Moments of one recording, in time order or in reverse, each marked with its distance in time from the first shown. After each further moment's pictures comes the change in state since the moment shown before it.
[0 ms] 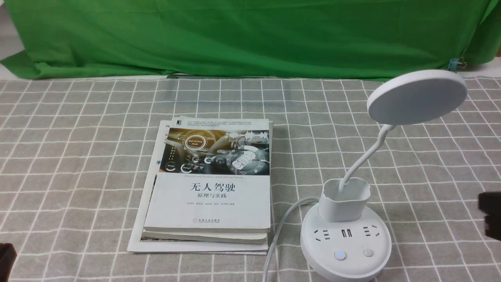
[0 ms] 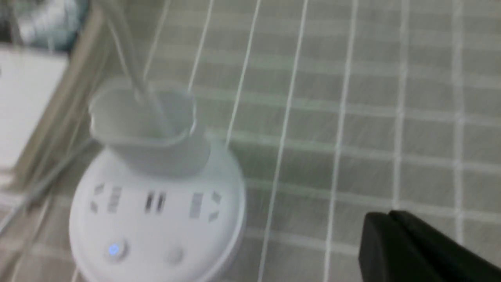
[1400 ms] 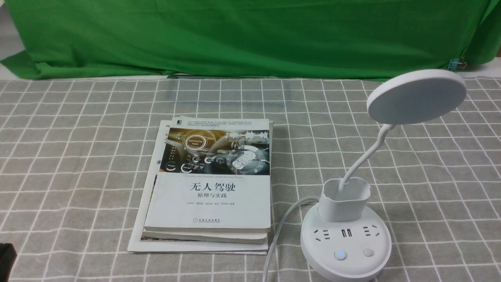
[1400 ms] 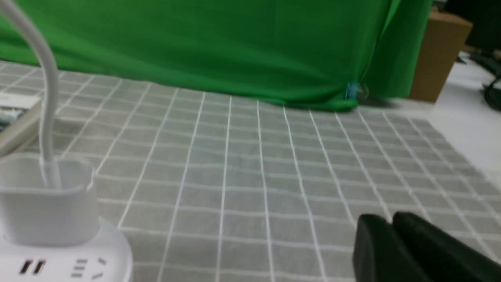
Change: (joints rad) right arm -0.022 -0.652 0.471 -0.093 -0.375 -0.011; left arm 0.000 0.000 0.000 0.000 0.000 0.000
